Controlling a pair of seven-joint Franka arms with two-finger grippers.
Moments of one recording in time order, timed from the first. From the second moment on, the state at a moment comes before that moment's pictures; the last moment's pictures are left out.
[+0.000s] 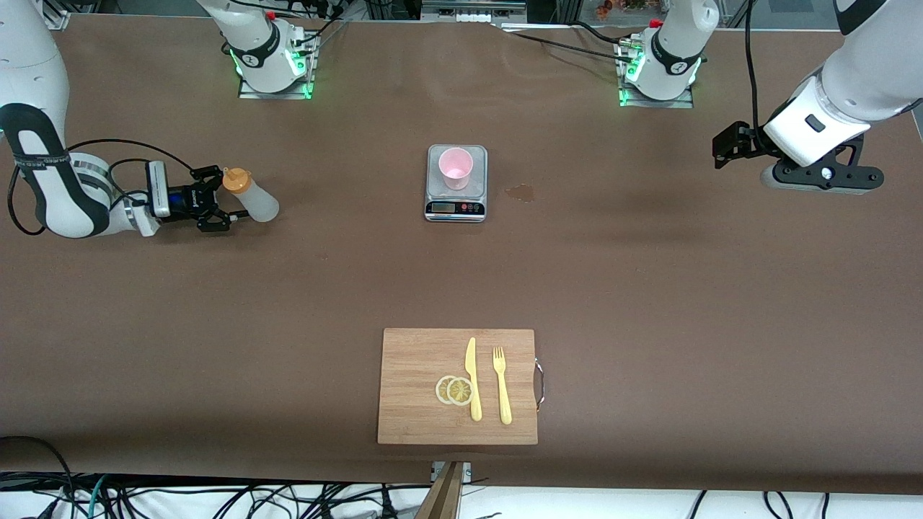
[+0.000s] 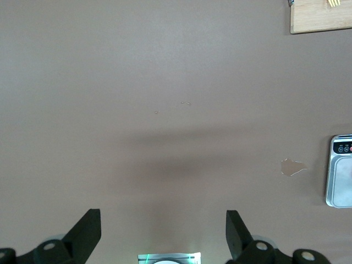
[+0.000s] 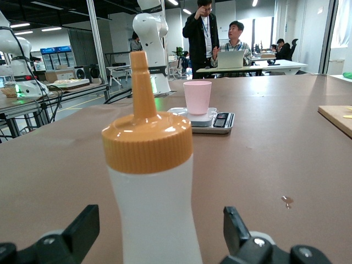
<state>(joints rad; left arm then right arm) -0.05 -0.02 -0.11 -1.68 0.01 1.51 -0.09 -0.38 0.65 -0.05 -2.03 0.84 1.47 -2.75</state>
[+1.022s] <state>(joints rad) -0.05 -0.02 -0.12 -1.68 0.01 1.51 -0.09 -0.33 0.73 -0.03 -2.02 0.90 1.46 -2.77</state>
